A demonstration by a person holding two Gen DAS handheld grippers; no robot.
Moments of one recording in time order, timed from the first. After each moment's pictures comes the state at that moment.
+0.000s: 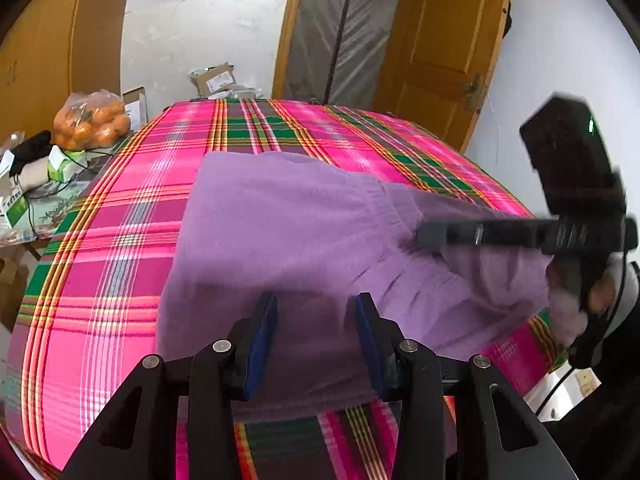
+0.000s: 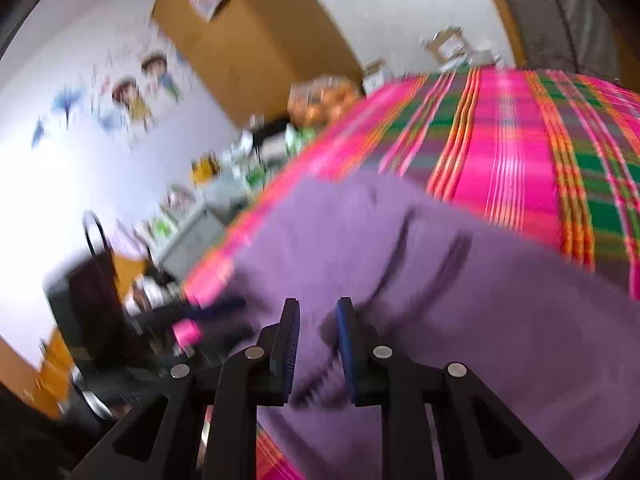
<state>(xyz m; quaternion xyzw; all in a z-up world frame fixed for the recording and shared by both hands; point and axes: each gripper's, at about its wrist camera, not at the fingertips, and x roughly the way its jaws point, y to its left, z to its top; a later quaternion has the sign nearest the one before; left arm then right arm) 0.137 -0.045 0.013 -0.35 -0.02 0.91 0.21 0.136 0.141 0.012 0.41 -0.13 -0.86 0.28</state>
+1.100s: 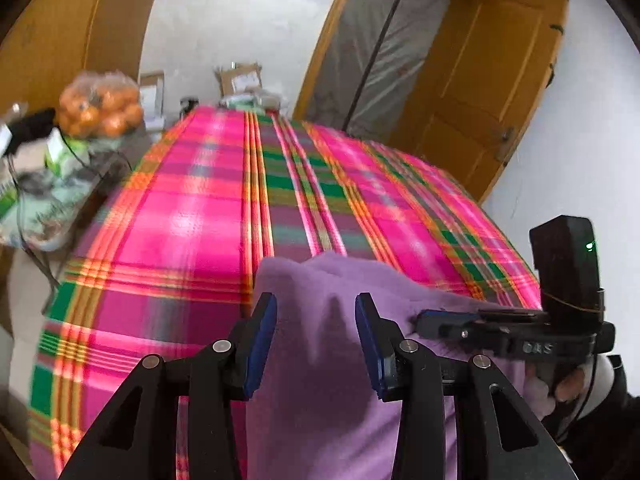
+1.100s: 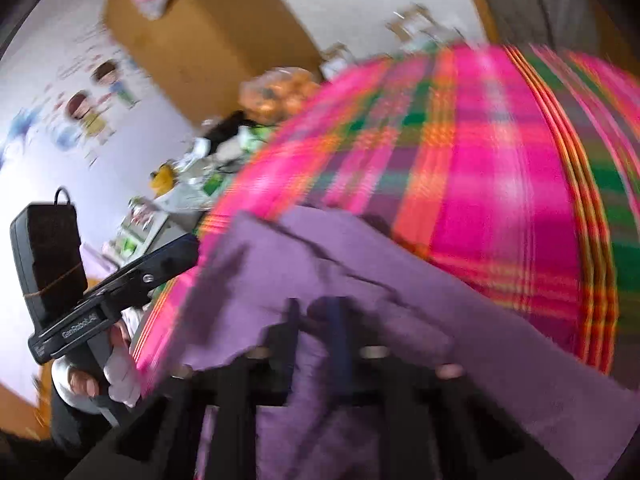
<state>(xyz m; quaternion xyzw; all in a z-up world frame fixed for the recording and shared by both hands) 0.010 -0.086 0.033 -0.37 -0.10 0.90 0.20 0.047 0.155 -0.005 0.45 -0.20 -0.84 0.22</state>
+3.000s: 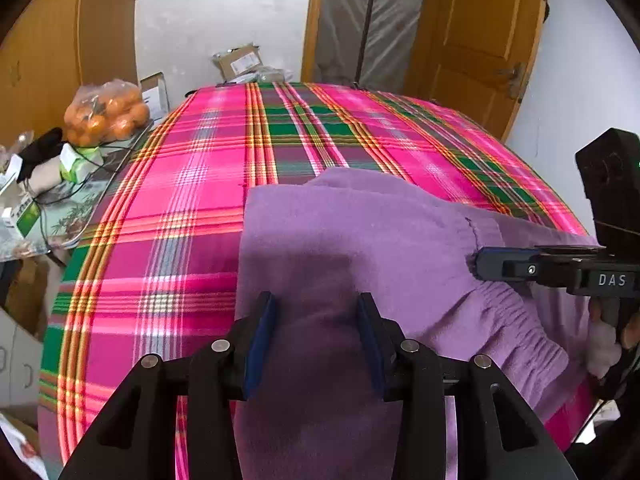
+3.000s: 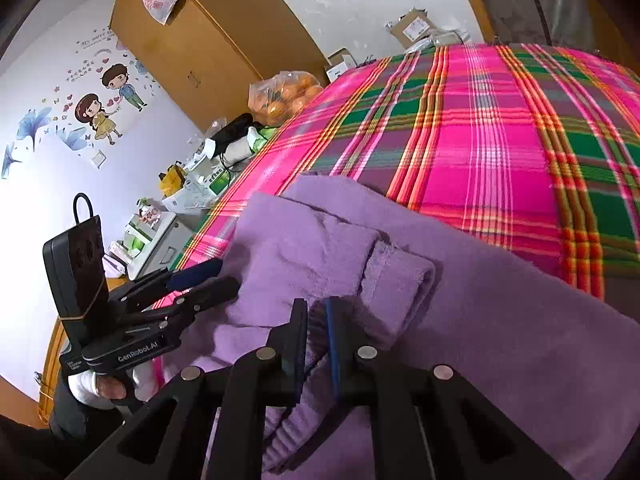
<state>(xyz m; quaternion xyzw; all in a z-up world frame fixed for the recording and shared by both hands) 0.054 -0.064 0.017 -0.39 -0.01 0.90 0.17 0.083 0.154 0.009 0.42 -0.16 -0.86 0.24</state>
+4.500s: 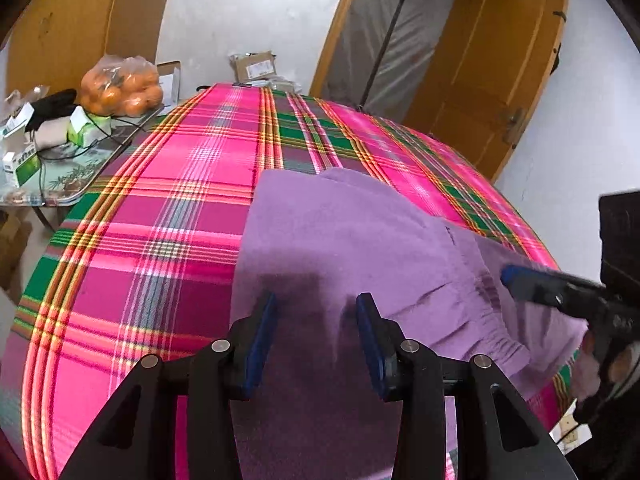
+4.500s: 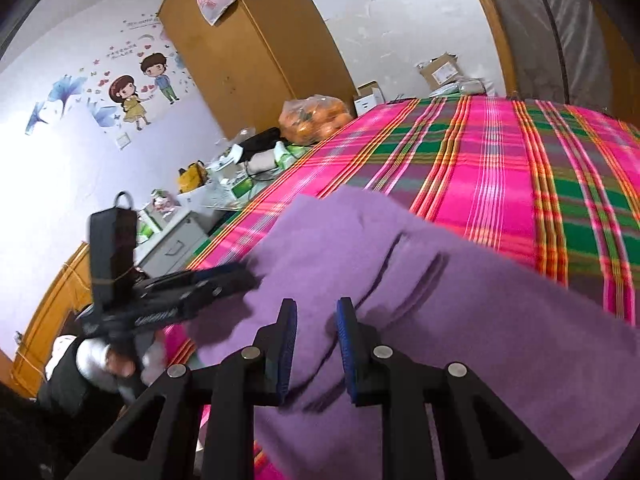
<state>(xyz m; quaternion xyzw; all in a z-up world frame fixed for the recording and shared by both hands) 0.082 -0.086 0.009 -0.37 -0.09 0.91 0.17 0.133 0.153 0.035 0.37 -0.11 -0.89 0.25</state>
